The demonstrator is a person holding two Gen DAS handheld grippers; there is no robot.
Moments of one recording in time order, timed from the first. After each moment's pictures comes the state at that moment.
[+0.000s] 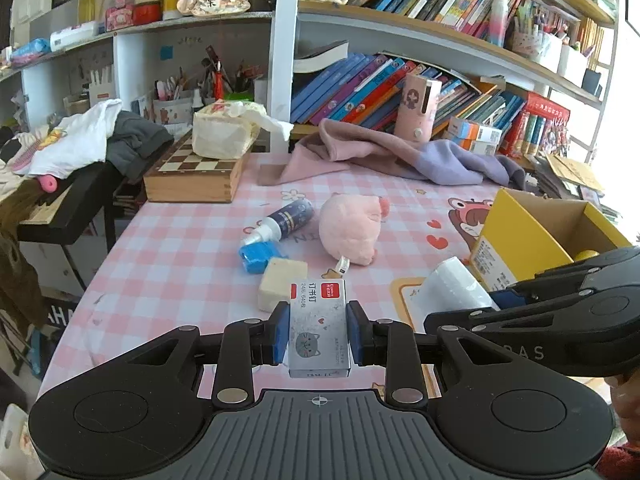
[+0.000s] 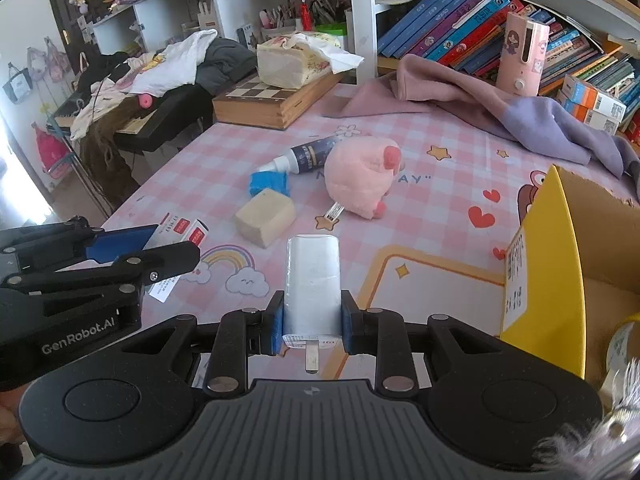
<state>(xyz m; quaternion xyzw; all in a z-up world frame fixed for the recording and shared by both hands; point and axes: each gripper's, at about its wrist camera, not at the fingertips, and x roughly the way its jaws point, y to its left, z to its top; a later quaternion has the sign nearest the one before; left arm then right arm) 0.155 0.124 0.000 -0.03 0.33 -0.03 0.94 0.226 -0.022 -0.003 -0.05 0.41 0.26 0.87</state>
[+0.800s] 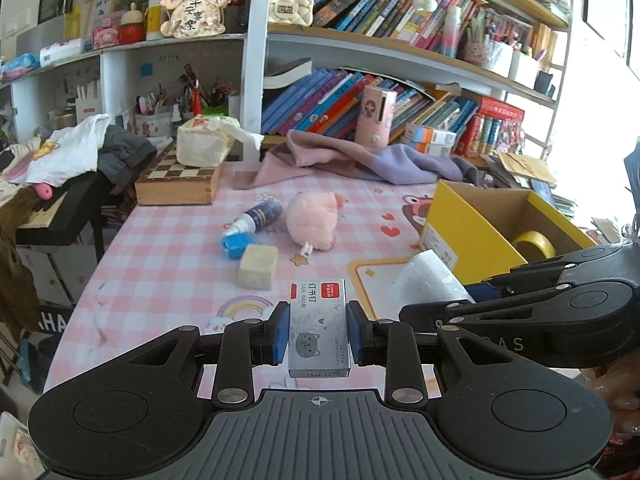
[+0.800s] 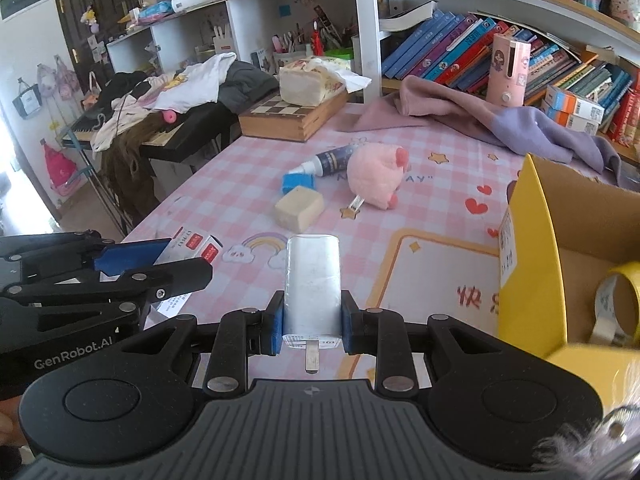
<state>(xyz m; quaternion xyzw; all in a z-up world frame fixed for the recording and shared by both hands) 0.080 0.121 0.020 -0.03 0.31 -0.08 0.95 0.142 -0.030 0.020 -0.04 0.38 0.26 0.89</state>
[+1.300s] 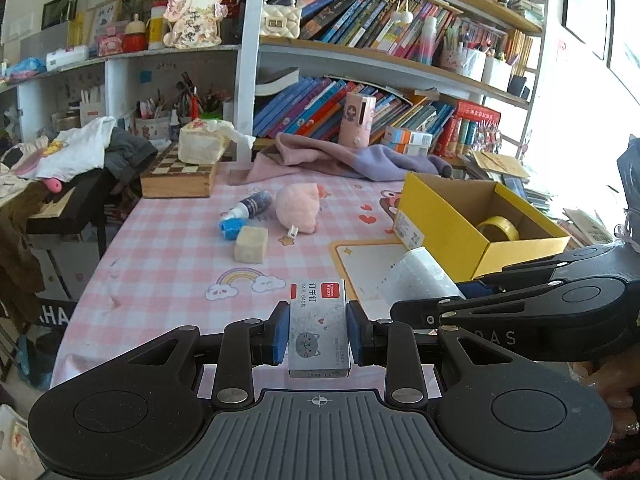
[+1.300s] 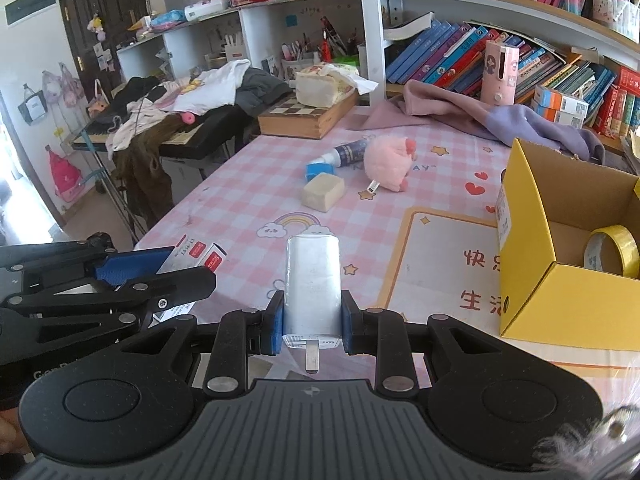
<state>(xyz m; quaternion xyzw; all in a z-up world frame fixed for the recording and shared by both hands) 0.013 0.124 0.030 -0.03 0.29 -0.09 0.95 0.067 -0.028 0.032 -0.03 0.37 0.25 0.90</state>
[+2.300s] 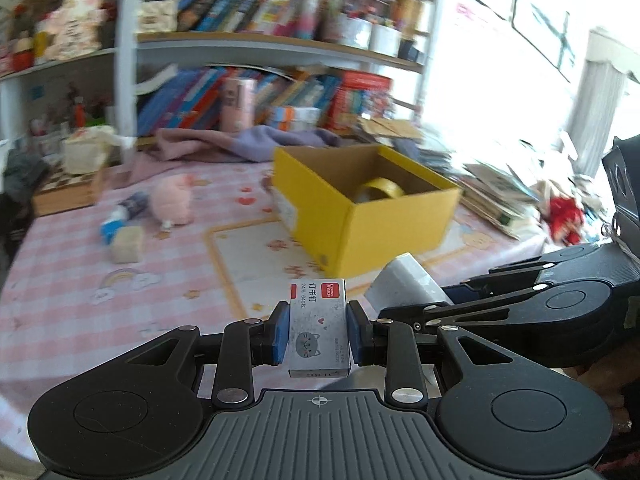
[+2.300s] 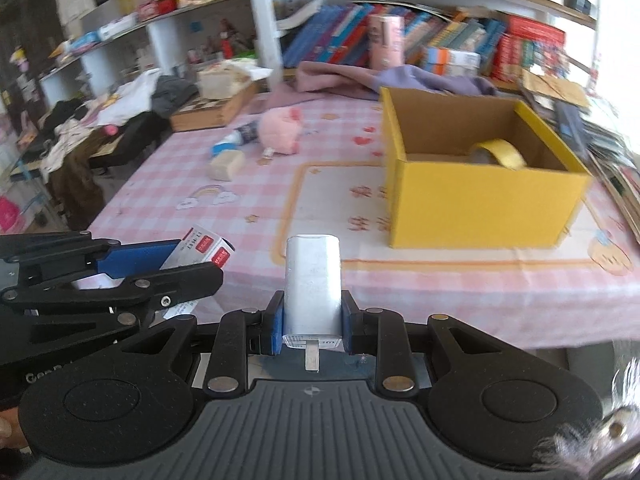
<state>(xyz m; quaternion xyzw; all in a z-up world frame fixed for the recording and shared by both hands) -0.002 0.036 0.024 0.01 0.31 -0.25 0.92 0.006 -0.117 0.023 0.02 0.39 0.12 0.91</state>
